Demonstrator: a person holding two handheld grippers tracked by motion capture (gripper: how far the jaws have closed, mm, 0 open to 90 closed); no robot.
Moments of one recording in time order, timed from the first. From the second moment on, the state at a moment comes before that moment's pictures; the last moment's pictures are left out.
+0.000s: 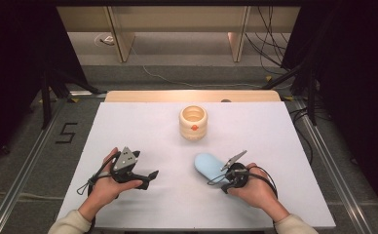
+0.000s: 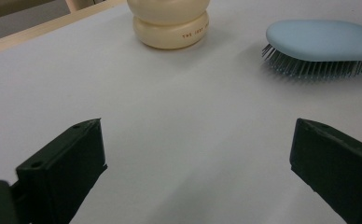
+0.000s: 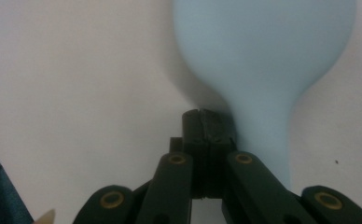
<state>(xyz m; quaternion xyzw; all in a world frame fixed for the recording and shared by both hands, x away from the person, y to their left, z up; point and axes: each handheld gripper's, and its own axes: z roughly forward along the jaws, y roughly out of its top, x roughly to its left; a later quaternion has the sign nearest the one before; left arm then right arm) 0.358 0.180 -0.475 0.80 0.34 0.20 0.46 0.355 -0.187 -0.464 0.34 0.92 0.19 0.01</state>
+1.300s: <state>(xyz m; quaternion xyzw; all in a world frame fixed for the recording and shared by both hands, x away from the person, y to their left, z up) 0.358 0.179 -0.476 0.80 0.34 0.20 0.46 0.369 -0.238 -0.423 0.29 0.93 0.23 0.05</state>
